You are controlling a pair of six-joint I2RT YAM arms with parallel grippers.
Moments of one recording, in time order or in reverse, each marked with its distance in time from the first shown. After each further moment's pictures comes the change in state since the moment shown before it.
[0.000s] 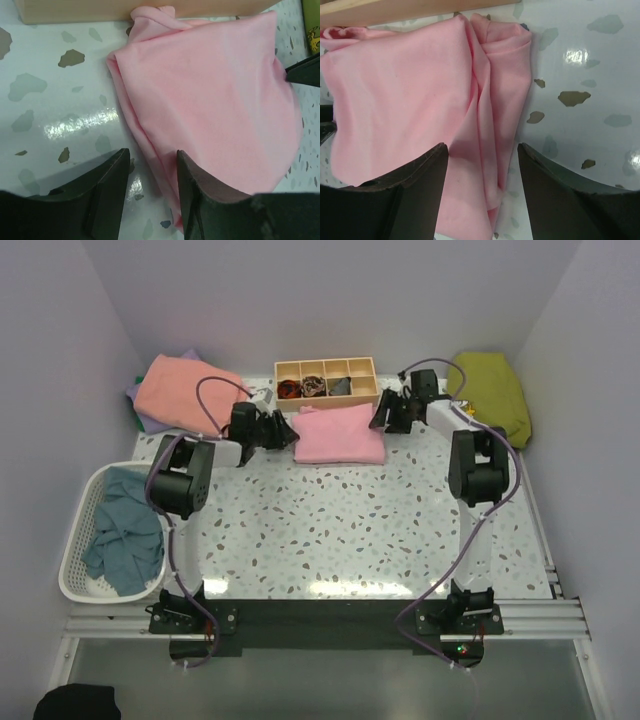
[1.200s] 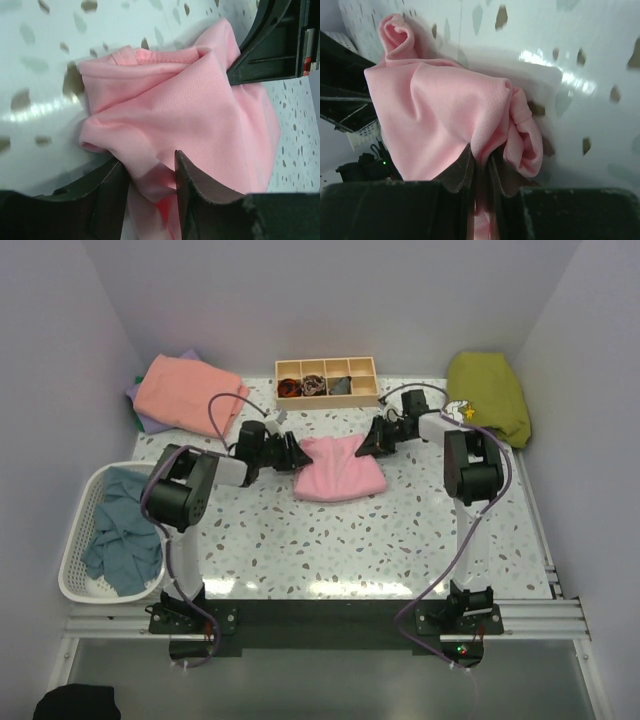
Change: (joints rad) left arm -0.083 -0.028 -0.128 0.123 0.139 -0.058; right arm 0.029 0.099 -0.058 -0.022 -0.442 -0.035
